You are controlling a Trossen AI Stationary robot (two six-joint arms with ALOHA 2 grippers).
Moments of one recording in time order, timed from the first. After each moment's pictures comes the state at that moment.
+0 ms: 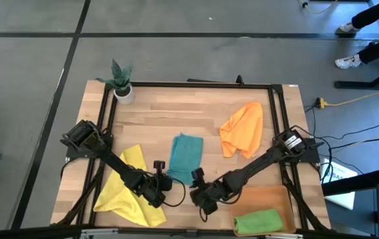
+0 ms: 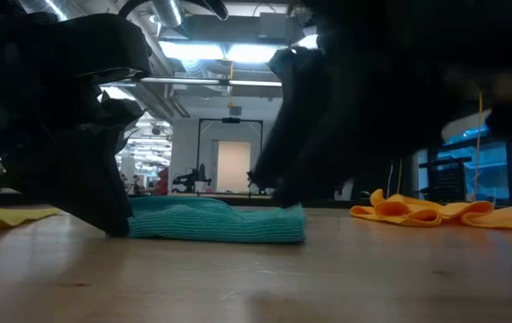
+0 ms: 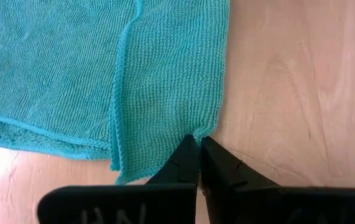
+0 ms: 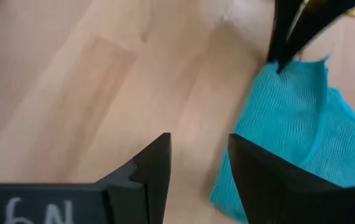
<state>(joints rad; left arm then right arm) -0.63 1.88 0.96 -0.32 -0.56 -0.48 0.54 2.06 1.33 -0.23 0.37 -0.04</state>
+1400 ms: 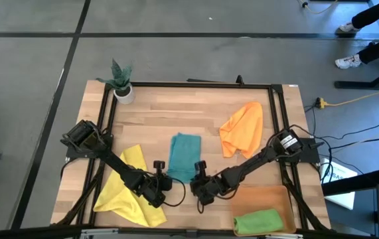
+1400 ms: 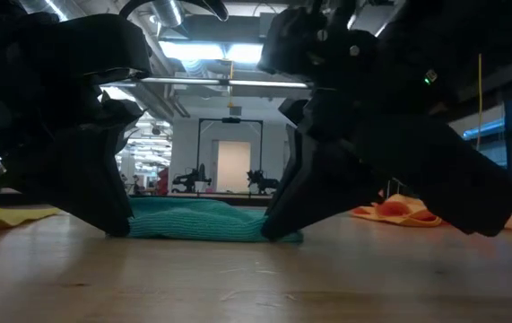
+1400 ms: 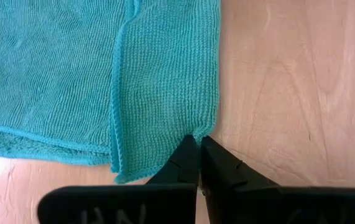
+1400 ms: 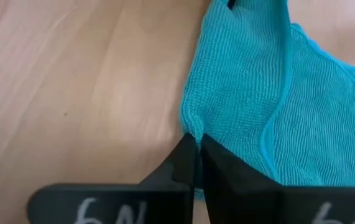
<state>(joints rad) -0.63 1.88 0.96 -0.32 -0.56 -0.49 0.49 2.10 1.25 -0.15 0.47 0.05</state>
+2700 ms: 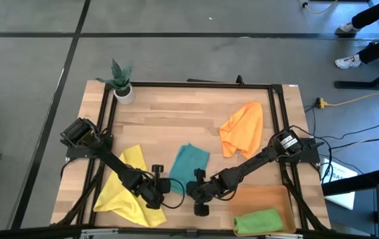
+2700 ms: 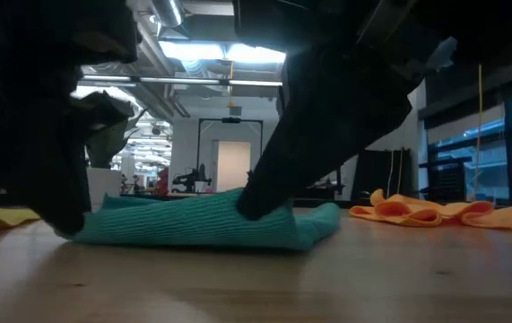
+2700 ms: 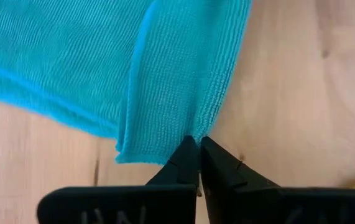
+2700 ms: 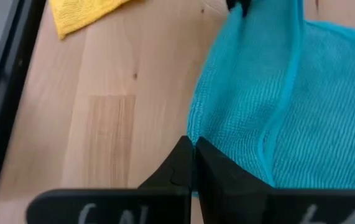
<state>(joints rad) -0.65 1.82 1.01 -0.37 -0.38 -0.53 0.50 2.10 1.35 -0.16 0.18 0.47</state>
